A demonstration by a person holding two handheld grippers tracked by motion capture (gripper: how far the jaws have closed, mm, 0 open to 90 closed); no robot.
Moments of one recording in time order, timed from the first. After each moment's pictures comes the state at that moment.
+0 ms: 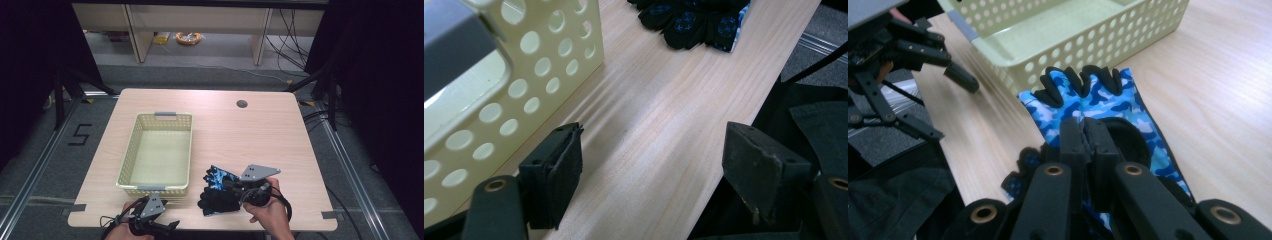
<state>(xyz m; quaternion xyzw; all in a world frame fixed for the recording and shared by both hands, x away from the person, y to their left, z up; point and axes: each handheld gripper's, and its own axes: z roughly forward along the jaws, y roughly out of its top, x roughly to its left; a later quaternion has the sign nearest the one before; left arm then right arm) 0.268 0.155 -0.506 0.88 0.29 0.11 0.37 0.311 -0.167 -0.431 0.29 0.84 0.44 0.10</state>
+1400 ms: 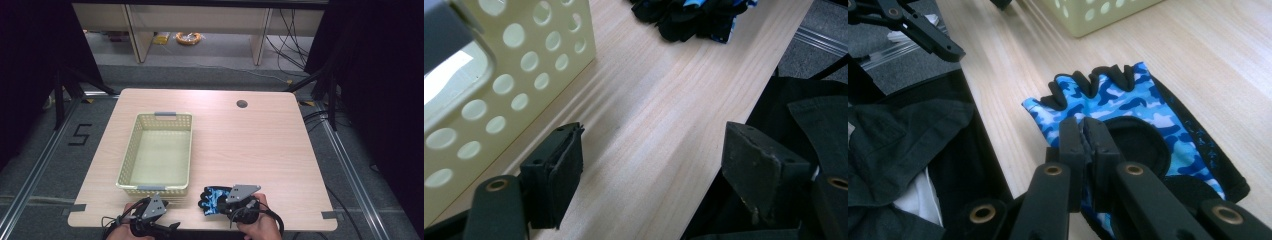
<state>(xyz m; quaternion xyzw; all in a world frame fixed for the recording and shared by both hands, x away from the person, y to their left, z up) 0.267 0.153 -0.508 0.88 0.27 0.12 0.36 0.290 -0.148 -0.478 0.25 0.89 0.37 0.06</state>
